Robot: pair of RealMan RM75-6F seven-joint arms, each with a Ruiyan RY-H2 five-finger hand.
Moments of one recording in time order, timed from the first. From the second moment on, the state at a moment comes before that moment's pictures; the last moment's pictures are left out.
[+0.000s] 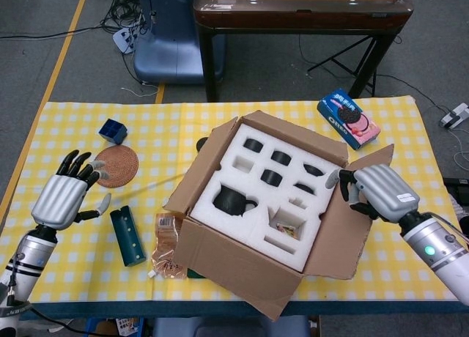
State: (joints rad) left arm -0.47 -0.95 -0.15 -1.87 1.36 1.22 0.29; right arm 0.55 -0.46 0.20 -2.15 -1.38 0.86 0.30
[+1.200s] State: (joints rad) left arm -0.38 -1.01 -0.11 -1.74 1.31 1.27 0.22; right arm 0.25 -0.74 0.06 -1.93 -1.46 1.22 0.11
